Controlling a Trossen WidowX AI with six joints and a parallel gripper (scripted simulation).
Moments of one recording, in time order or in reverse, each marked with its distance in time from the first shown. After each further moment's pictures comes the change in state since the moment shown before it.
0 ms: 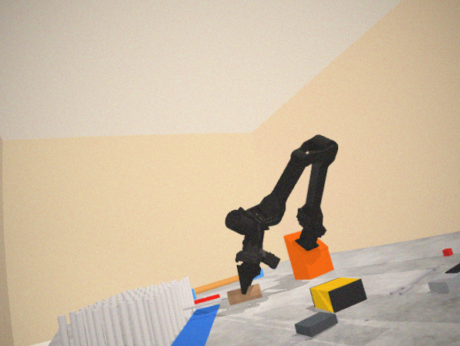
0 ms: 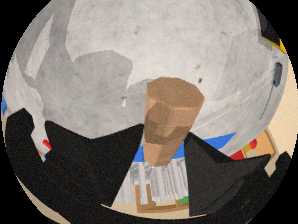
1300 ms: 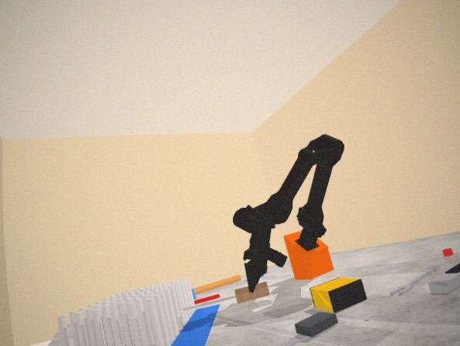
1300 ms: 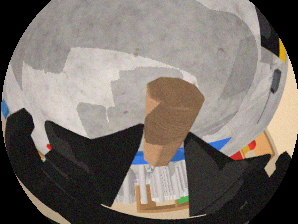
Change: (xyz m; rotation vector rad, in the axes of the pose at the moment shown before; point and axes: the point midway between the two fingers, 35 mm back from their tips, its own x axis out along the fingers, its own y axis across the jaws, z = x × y) arm -0.008 0.001 0.019 0.001 -0.001 0.000
